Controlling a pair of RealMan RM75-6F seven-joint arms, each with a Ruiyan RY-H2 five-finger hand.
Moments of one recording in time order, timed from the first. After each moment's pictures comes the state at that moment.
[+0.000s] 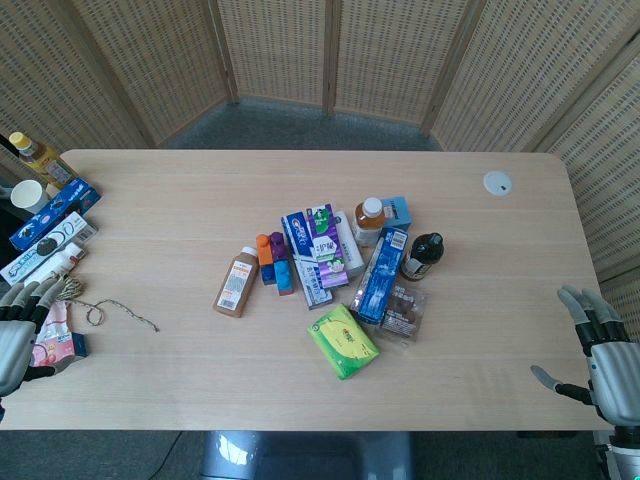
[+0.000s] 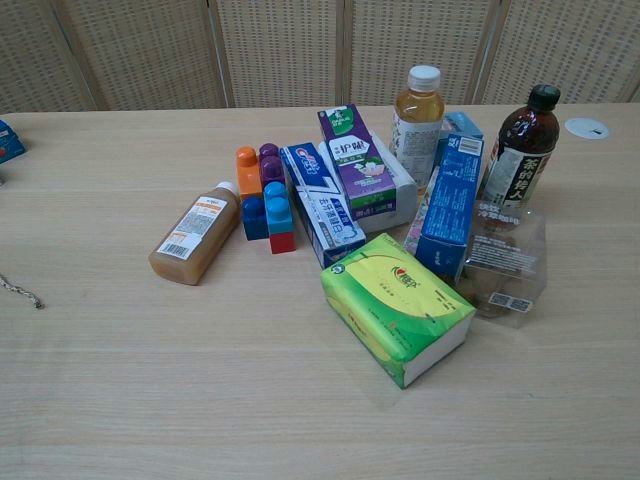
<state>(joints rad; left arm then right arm) -0.13 -1.01 0.02 -1.73 1.46 1.40 0.06 0.02 -1.00 0.04 -1.73 -1.66 1.62 0.16</state>
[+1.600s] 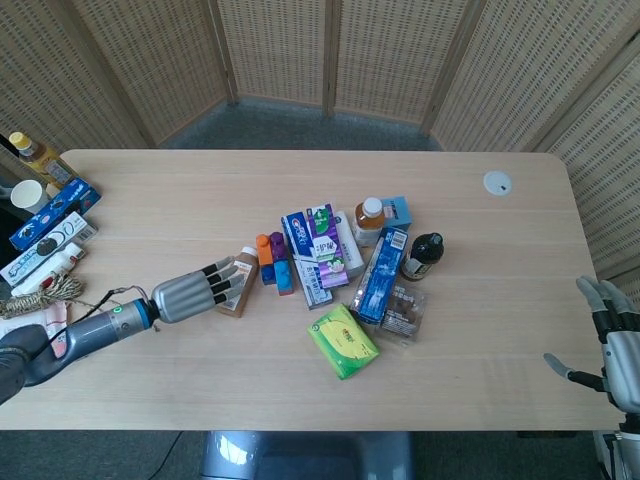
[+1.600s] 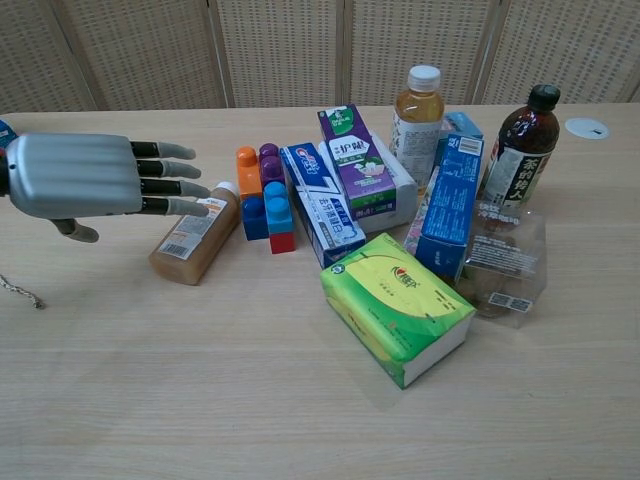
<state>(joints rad) -0.82 -1.47 0.12 -0.88 2.09 1.03 0.18 0.04 -1.01 0.08 -1.70 -1.56 1.58 0.19</state>
